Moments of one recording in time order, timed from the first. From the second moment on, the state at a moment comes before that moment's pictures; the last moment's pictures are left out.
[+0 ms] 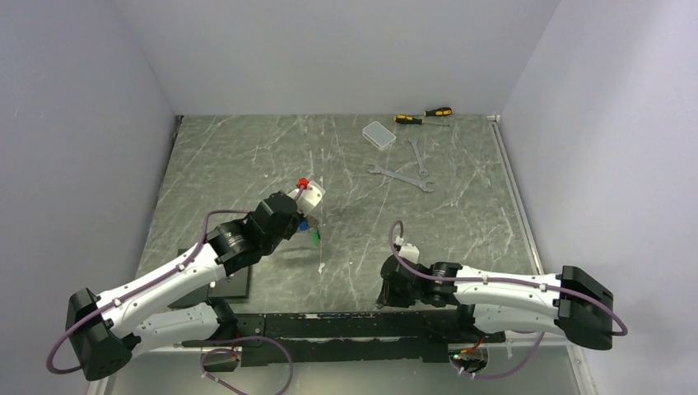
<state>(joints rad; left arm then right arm) -0.88 0.99 0.84 -0.43 -0.48 0.17 1.17 1.02 0.41 -0.46 0.13 1.21</state>
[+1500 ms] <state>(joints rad) -0.89 1.06 0.72 -0.28 -0.25 -0.29 1.17 0.97 0.63 -0.44 0.20 0.57</state>
